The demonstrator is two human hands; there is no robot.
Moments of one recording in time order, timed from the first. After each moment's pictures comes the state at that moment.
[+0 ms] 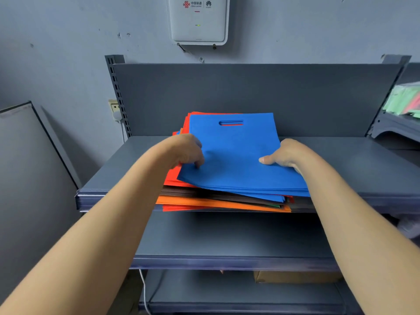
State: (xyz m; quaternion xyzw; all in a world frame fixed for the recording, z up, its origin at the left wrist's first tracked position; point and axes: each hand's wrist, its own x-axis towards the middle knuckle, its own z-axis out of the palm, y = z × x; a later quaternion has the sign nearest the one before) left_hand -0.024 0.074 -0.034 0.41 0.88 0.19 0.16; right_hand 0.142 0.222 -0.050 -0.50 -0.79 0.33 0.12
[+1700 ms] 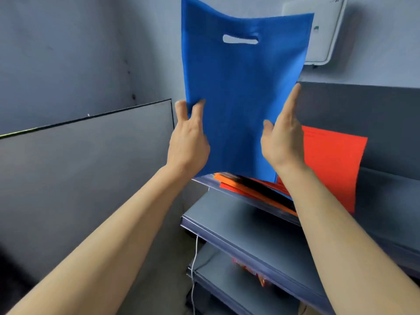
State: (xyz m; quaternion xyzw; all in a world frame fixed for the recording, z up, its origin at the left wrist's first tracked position) left_hand 0.057 -0.050 -0.015 0.21 0.88 0.33 -0.29; right_hand 0.102 0.108 -0.012 -0.13 -0.86 0.26 0.42
